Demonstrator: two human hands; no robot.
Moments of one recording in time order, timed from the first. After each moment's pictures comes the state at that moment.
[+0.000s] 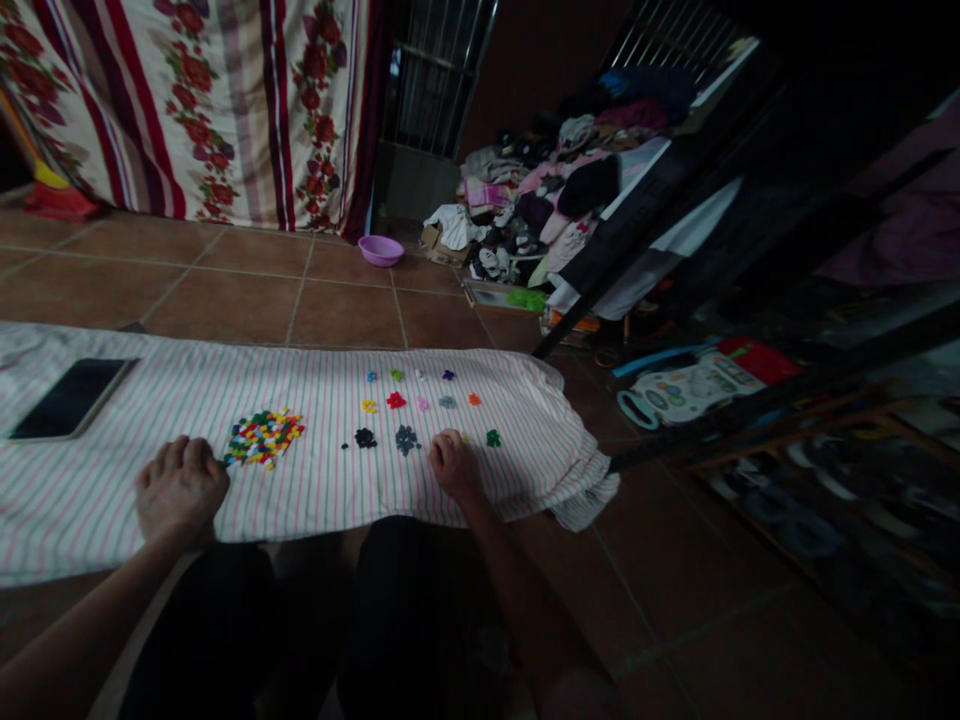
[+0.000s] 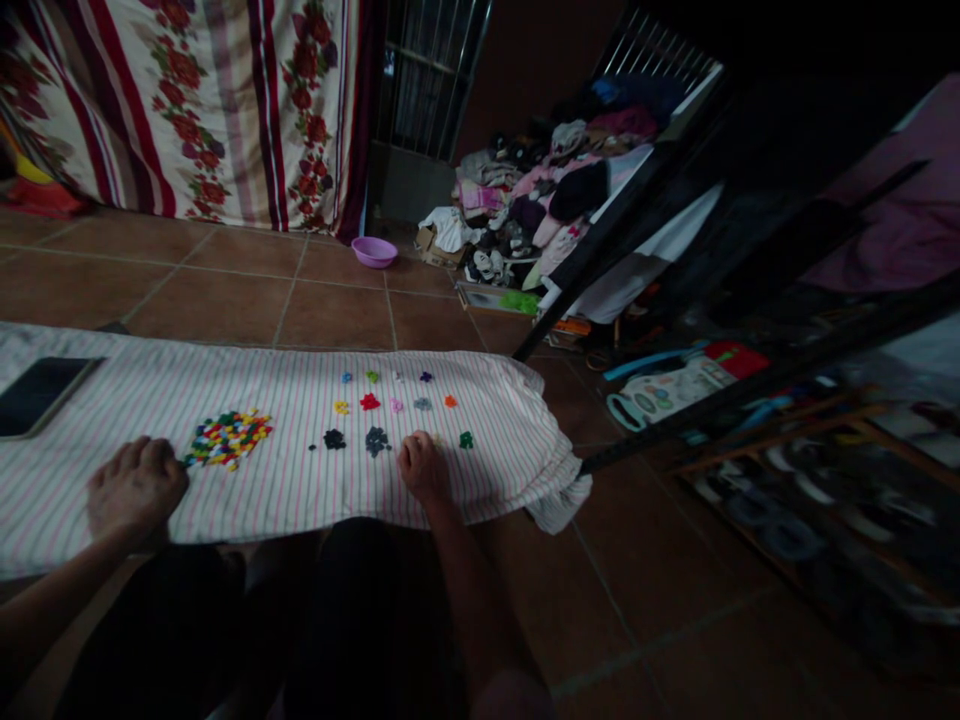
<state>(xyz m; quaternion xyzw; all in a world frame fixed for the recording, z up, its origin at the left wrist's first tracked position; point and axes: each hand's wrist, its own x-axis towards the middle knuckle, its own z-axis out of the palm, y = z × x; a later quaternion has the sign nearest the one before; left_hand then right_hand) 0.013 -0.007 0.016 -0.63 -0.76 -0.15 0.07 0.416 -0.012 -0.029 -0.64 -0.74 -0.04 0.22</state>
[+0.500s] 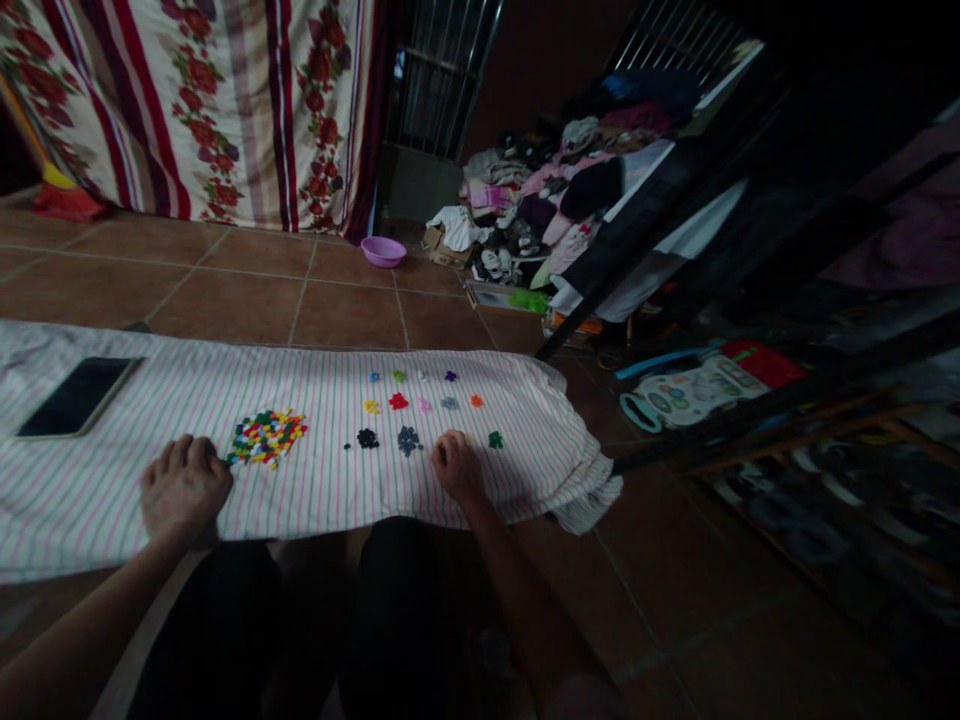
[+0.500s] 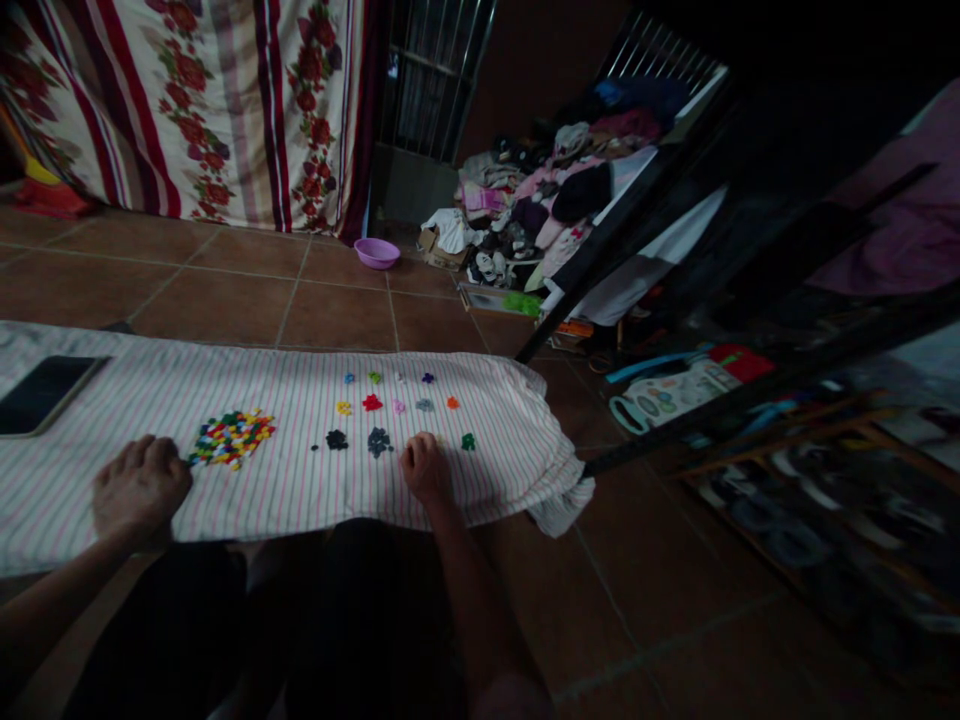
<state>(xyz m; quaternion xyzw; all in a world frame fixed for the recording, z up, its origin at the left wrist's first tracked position) 0.013 -0.006 0.018 -0.62 -0.76 -0.14 0.09 0.417 -0.012 -0.033 -0.62 -0.74 -0.08 0.26</state>
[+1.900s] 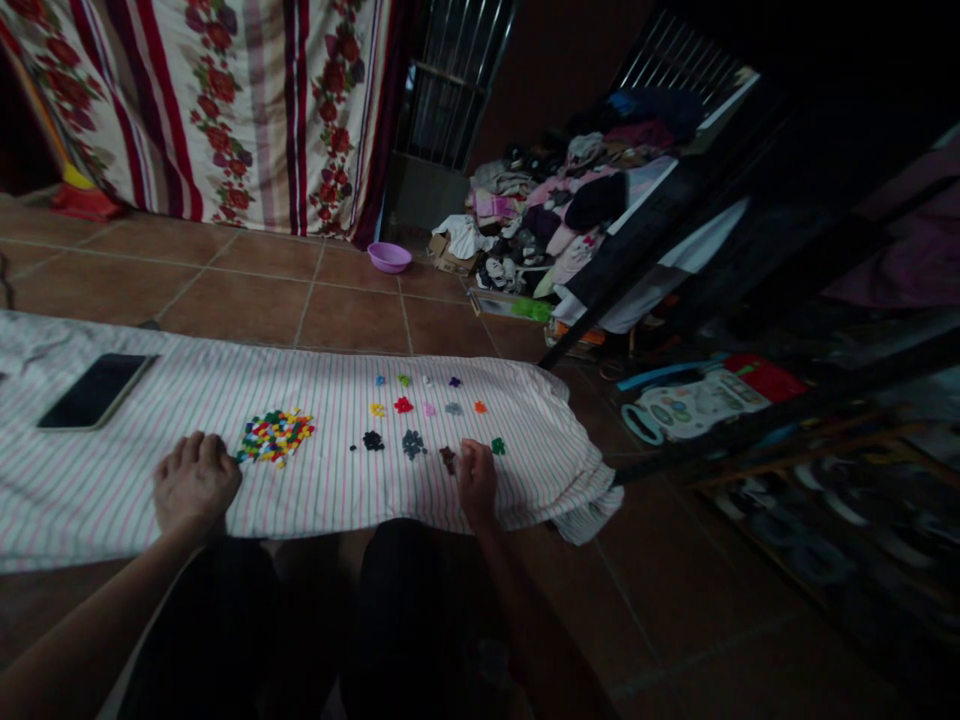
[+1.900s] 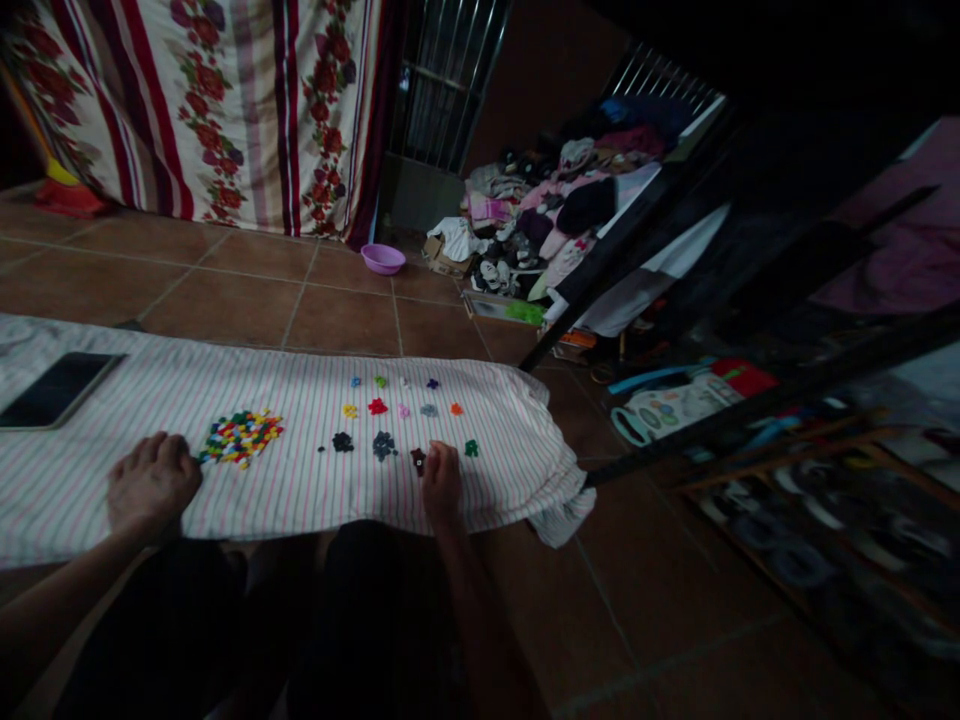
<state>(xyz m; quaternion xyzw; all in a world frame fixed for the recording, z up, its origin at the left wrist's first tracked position) 0.012 -0.006 0.016 -0.62 -0.76 -0.17 0.06 0.410 -0.033 -0.017 -0.65 -0.59 0.01 0.49</state>
